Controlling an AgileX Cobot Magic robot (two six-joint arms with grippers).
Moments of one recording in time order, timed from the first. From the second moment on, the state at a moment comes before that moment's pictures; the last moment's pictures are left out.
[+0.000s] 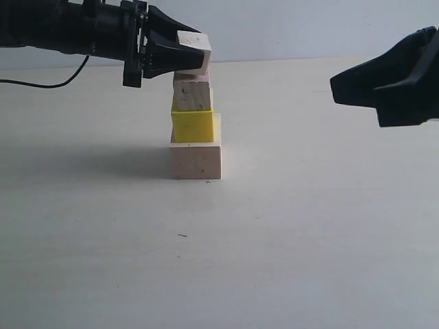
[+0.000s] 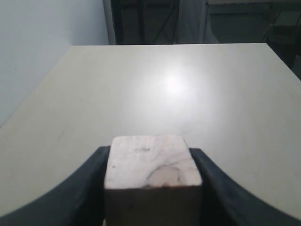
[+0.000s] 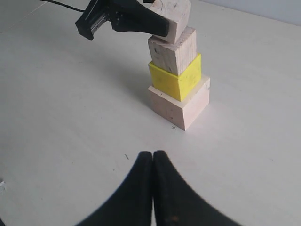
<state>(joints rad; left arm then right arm) -0.21 2.04 -1.44 -1.50 1.22 2.09 0.46 0.93 -0.81 0.52 0.69 -0.42</state>
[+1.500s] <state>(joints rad) -0.21 2.04 -1.44 -1.49 1.22 2.09 0.46 0.93 -0.81 0.52 0.69 -0.42</state>
